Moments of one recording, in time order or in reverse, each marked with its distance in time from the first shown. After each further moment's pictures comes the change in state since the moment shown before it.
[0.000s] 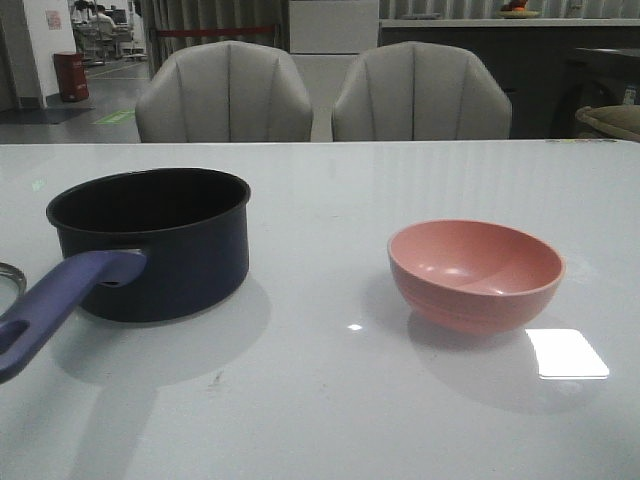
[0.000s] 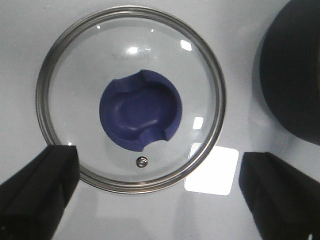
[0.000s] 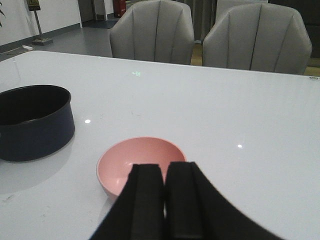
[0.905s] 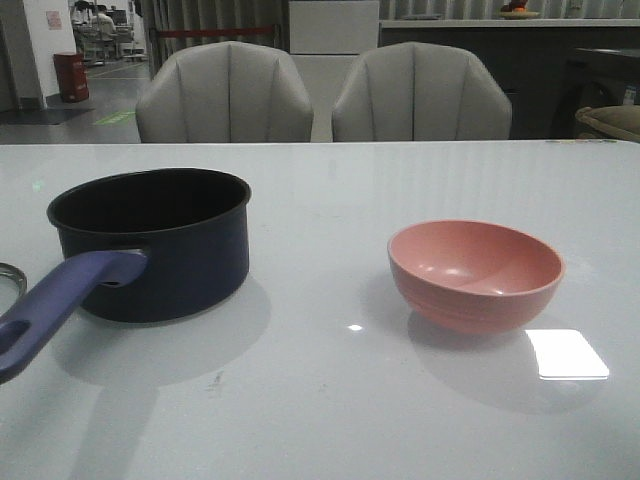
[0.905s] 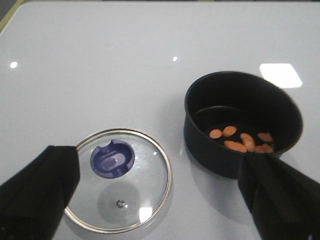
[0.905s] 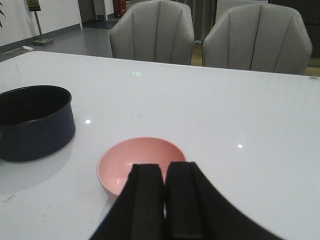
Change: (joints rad) left arm -0.326 -0.916 0.553 0.346 -0.444 -0.314; right arm 0.000 0.000 0.000 0.000 0.000 0.002
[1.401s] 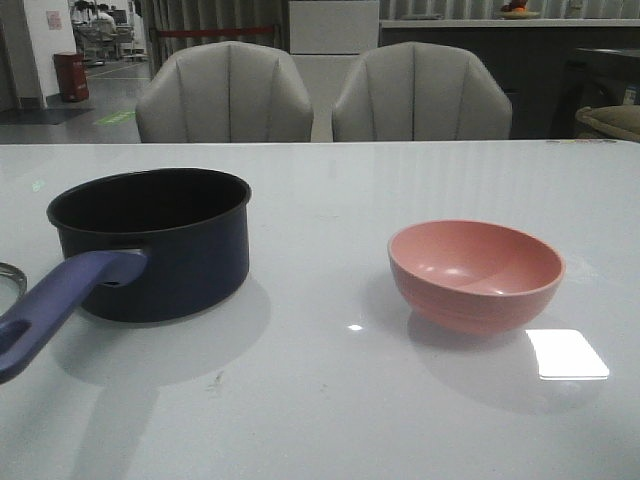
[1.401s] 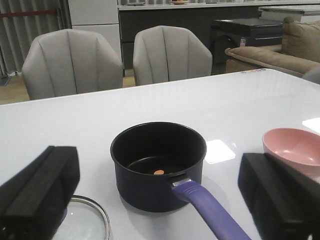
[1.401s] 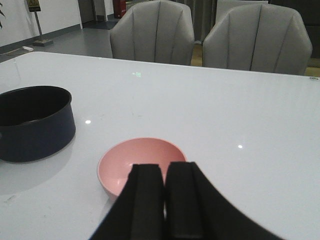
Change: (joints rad) left arm -0.150 -0.631 0.351 -0.336 -0.173 0.392; right arm 0.000 0.000 0.000 0.000 -0.001 0.000
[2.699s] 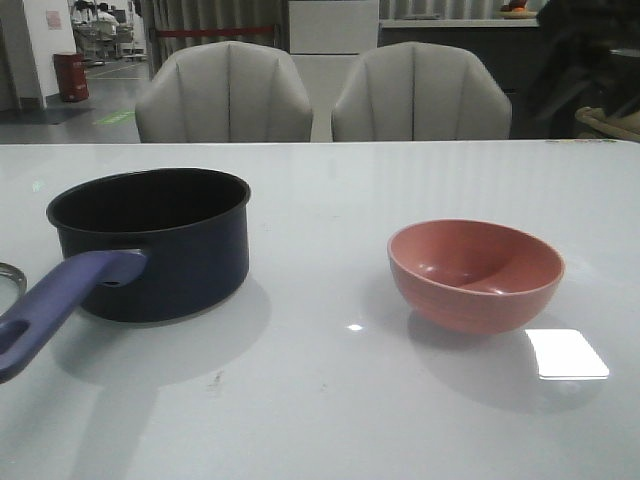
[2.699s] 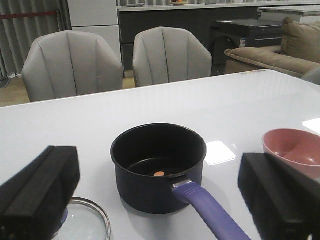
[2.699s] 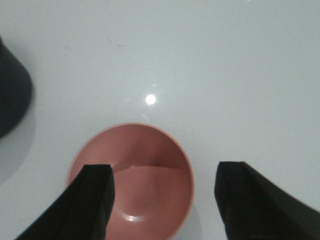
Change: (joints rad) left arm 0.000 -0.019 0.003 -0.002 0.003 0.011; right arm -0.040 1.021 -0.661 0.000 0.170 0.020
